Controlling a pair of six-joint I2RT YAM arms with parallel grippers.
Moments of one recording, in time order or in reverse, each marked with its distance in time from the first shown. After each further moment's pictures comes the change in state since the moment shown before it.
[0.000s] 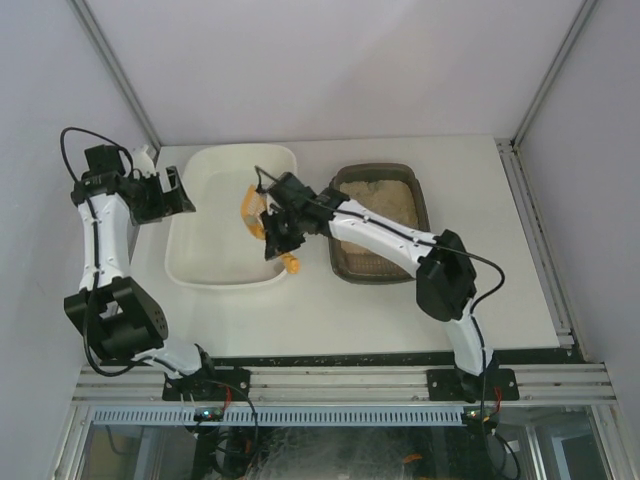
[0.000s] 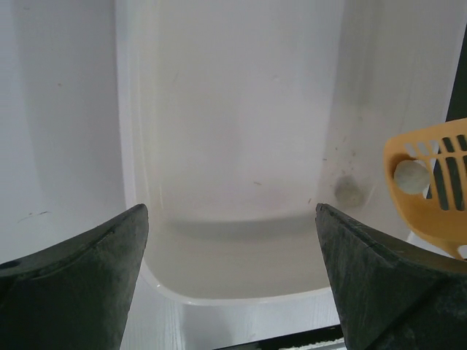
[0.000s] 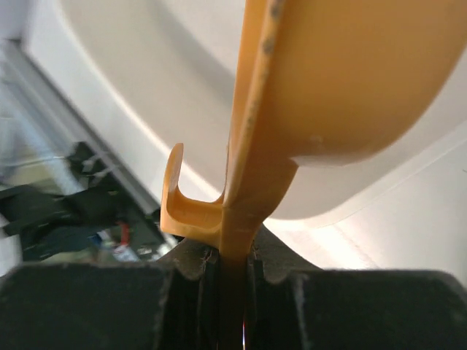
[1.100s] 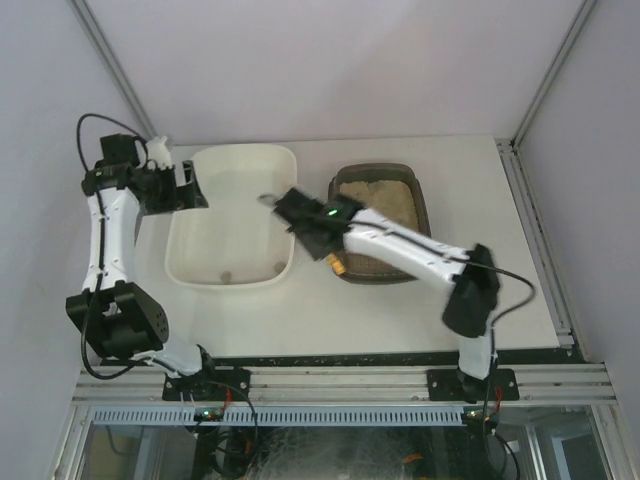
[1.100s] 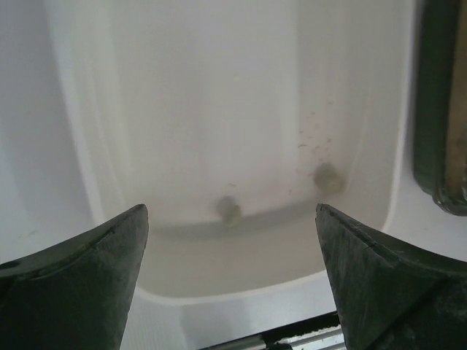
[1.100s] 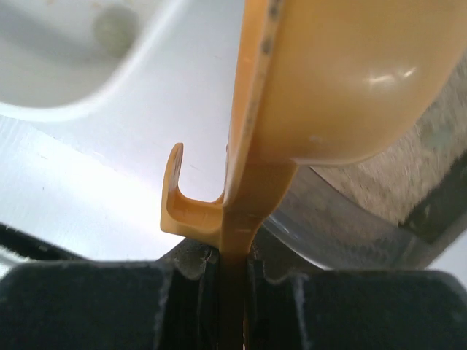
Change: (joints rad) left arm -0.066 -0.013 0.054 -0.062 -0.021 0.029; right arm 0.143 -0.060 0.048 -0.415 0.725 -0.280
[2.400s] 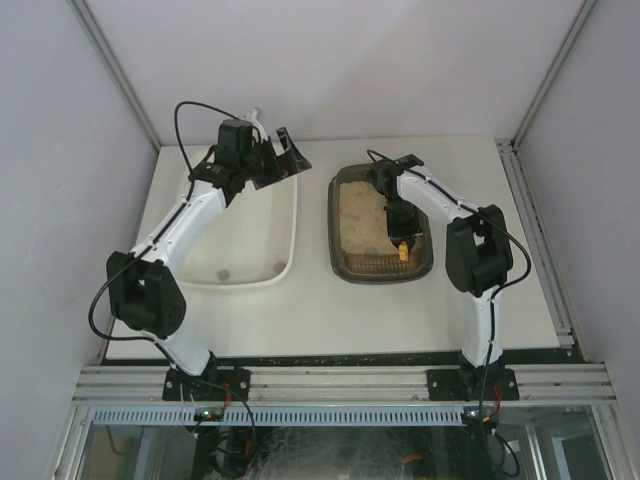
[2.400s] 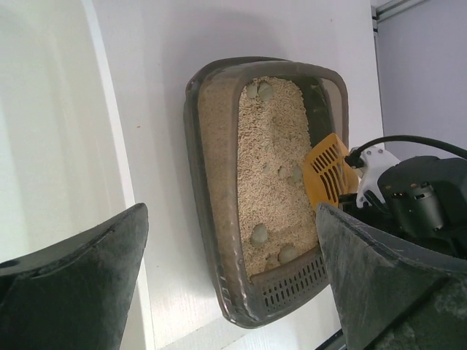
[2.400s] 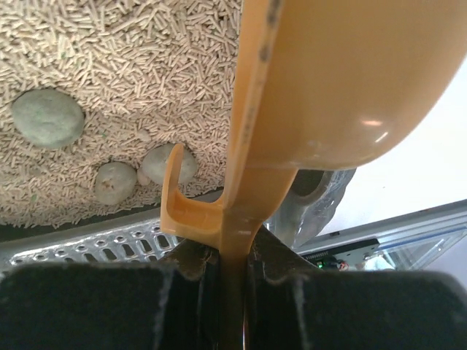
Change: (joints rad) left arm -0.610 0.150 -0.021 0.607 -0.135 -0.701; right arm -0.610 0.055 -0.183 -0.302 -0.175 0.280
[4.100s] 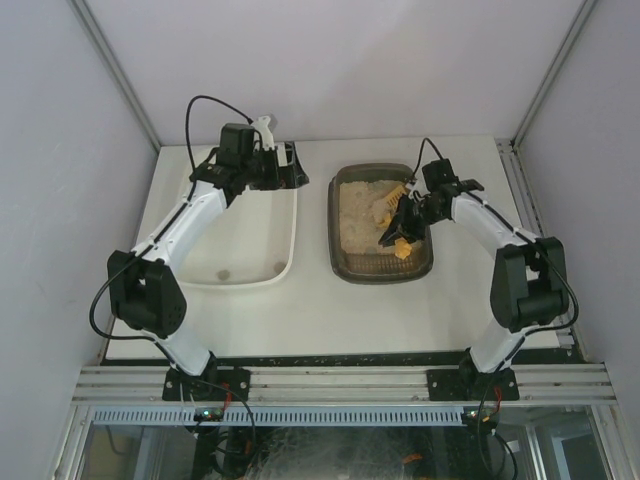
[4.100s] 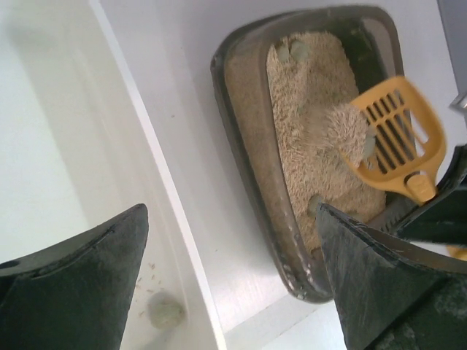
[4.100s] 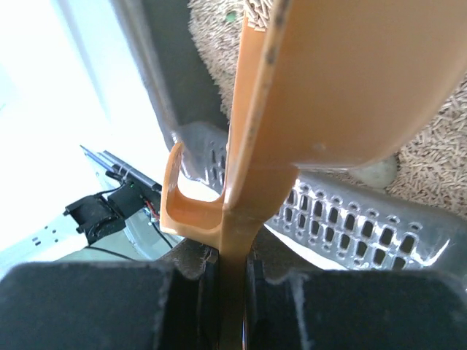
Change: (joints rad) left arm 0.000 0.002 -0.014 -0.039 0.005 0.249; right arm -0.219 -0.317 -0.451 0.603 -0.826 0.004
